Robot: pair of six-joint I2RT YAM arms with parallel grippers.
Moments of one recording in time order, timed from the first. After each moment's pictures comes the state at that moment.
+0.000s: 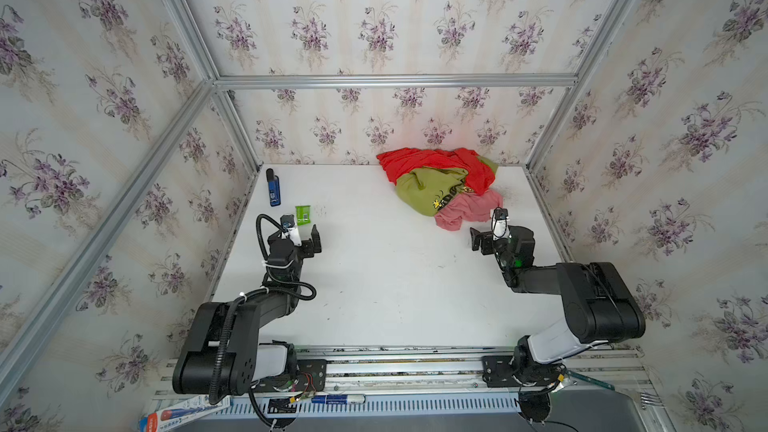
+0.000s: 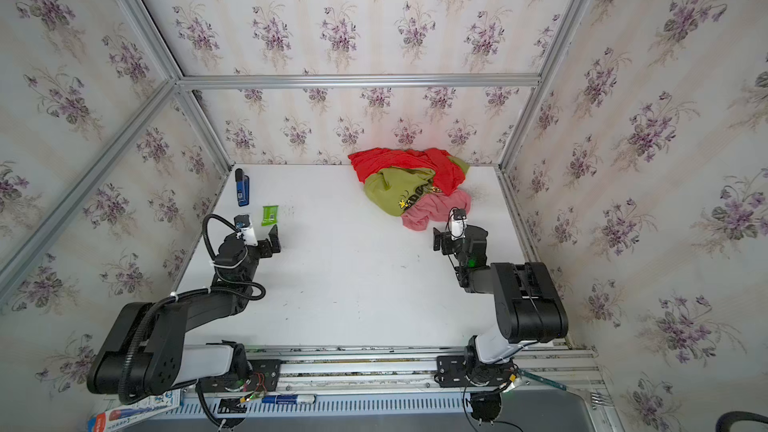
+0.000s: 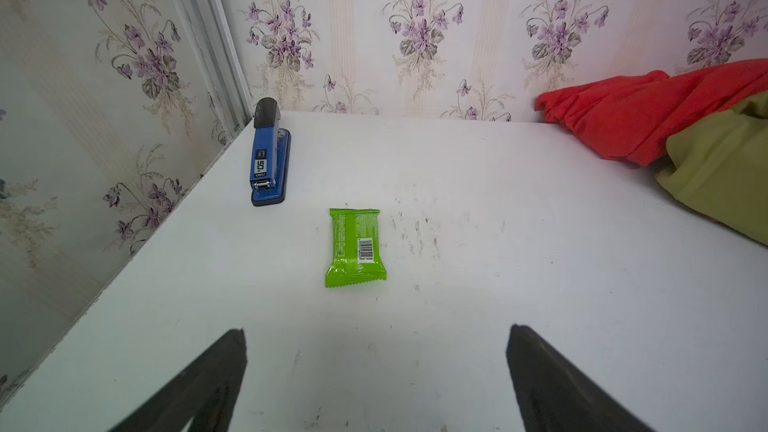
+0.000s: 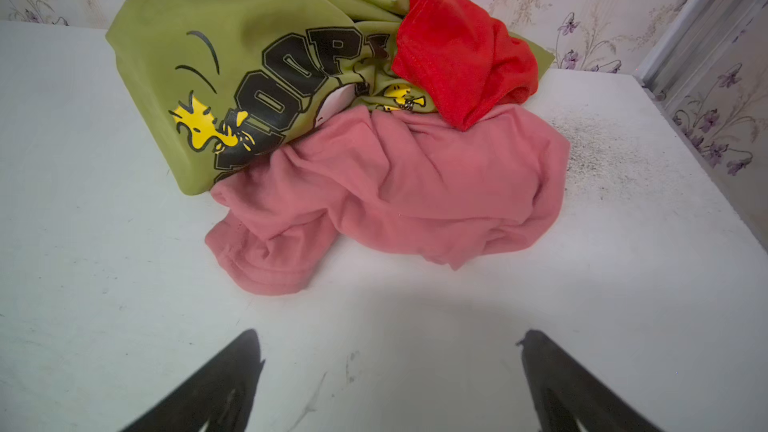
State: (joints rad) left arm -0.03 1.33 0.29 0.80 -0.14 -0.01; right arm -0.02 1.56 0.41 0.74 -0.15 -0.07
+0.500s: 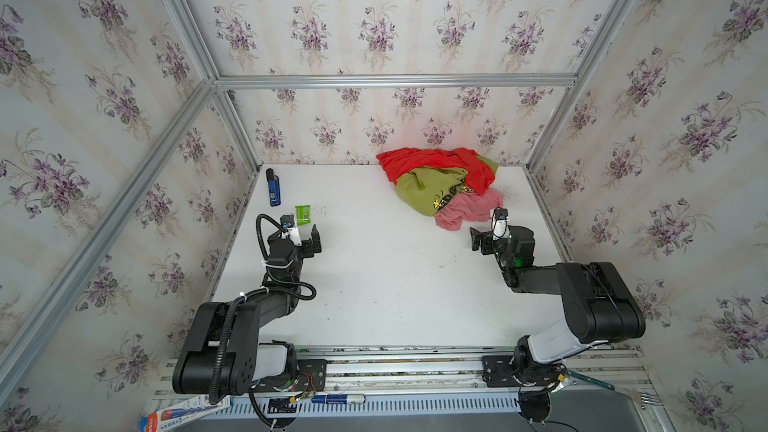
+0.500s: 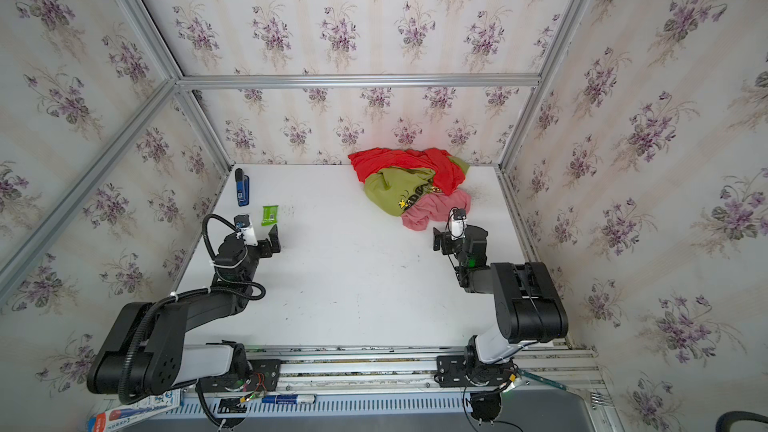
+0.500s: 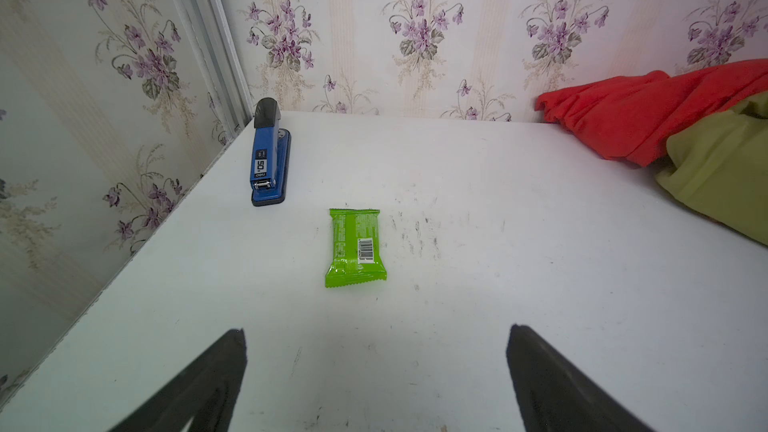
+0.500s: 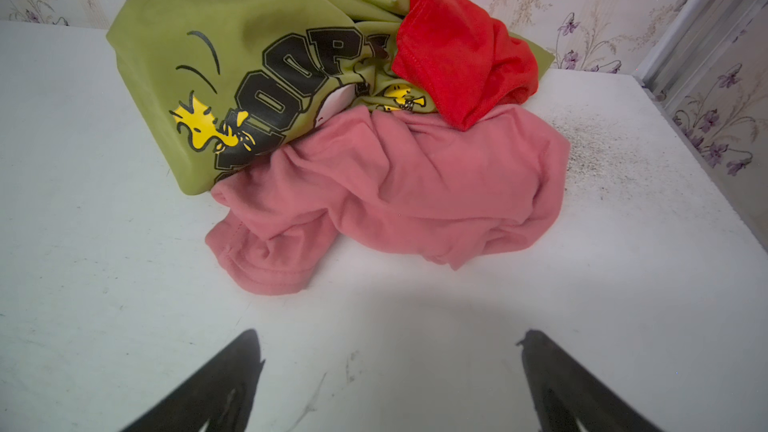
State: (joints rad) left arm -0.02 1.33 0.29 0.80 -0.14 -0.01; right arm -0.02 1.56 0.41 0.75 -0.15 -0.07
